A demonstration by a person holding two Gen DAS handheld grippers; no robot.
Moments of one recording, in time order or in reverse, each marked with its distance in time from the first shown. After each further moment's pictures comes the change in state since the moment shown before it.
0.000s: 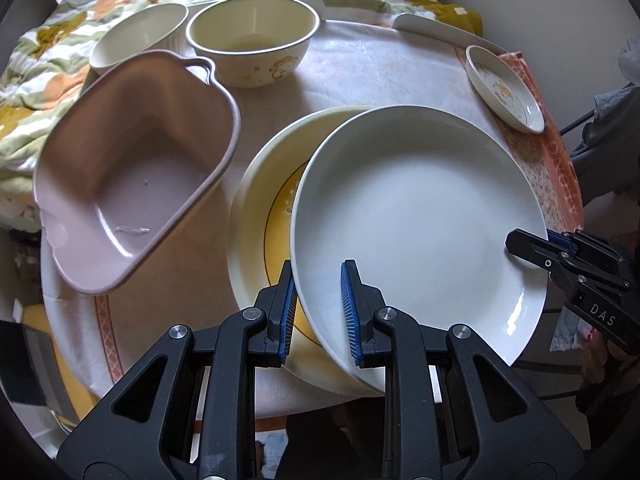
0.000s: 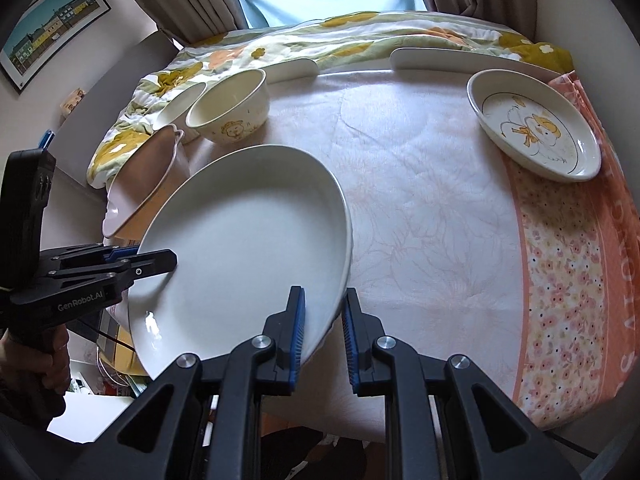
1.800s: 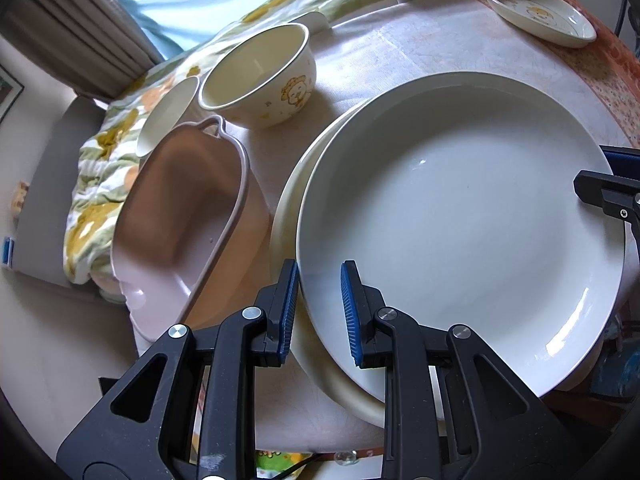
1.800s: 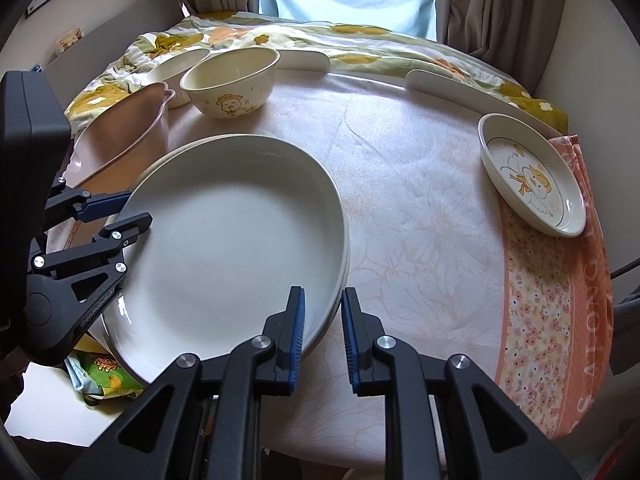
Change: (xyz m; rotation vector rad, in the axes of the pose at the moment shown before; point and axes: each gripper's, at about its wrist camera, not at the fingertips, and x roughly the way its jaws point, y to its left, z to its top) left arm 0.027 -0.048 -0.003 0.291 -0.089 0.483; right arm 0.023 0.031 -0.001 -0.191 -0.017 -0.201
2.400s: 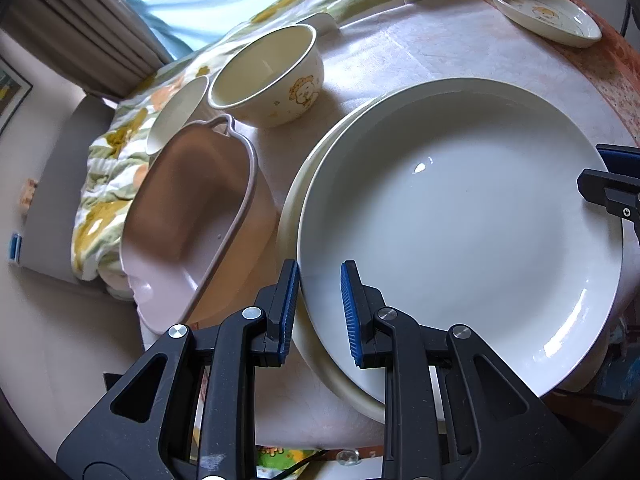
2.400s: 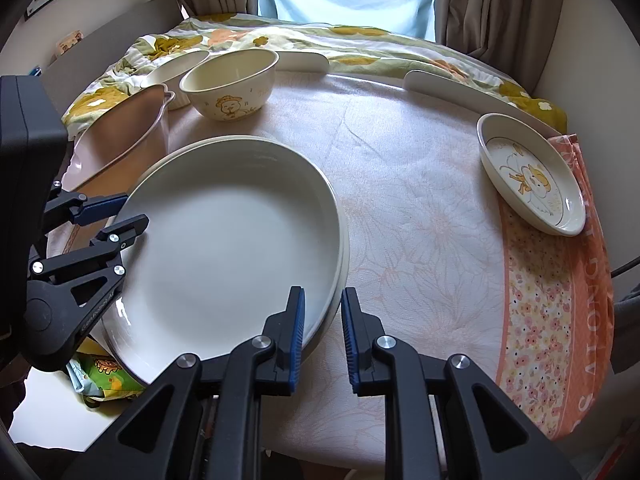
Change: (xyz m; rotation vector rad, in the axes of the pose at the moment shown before) left arm -0.005 -0.005 -0.002 -0.013 -0.003 0.045; right arm -0.001 -0.001 0.000 0.004 -0.006 0.002
